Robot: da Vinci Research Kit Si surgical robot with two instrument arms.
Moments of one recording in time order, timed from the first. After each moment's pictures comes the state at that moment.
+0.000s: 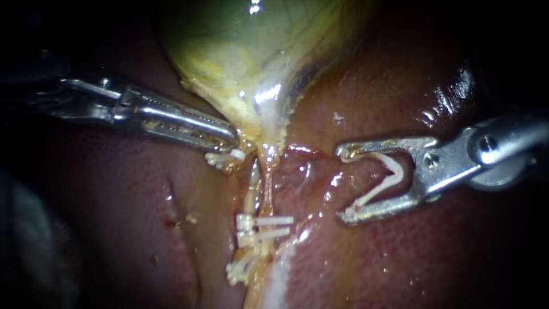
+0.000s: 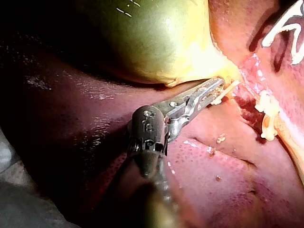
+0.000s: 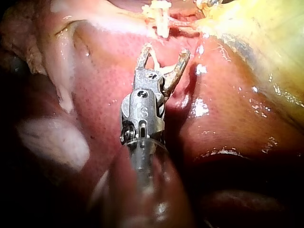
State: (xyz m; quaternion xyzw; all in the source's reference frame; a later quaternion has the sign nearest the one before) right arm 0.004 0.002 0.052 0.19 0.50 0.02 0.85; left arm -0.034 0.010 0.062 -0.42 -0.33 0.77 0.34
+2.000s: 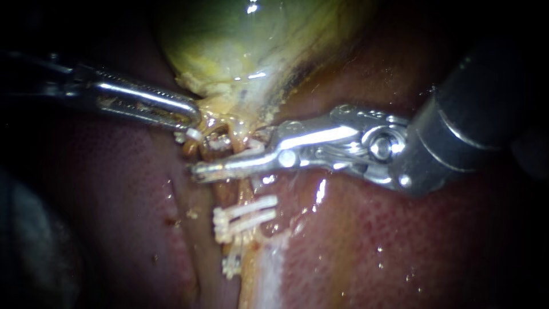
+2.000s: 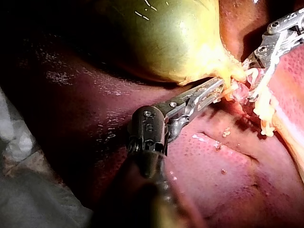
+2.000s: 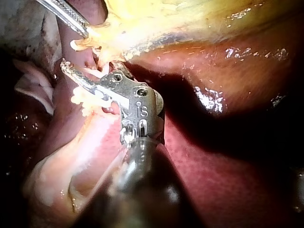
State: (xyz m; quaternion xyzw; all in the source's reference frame) right arm 0.019 0.004 0.058 0.40 0.54 0.34 0.66; left arm -0.029 0.012 0.057 -0.43 -0.32 0.77 0.36
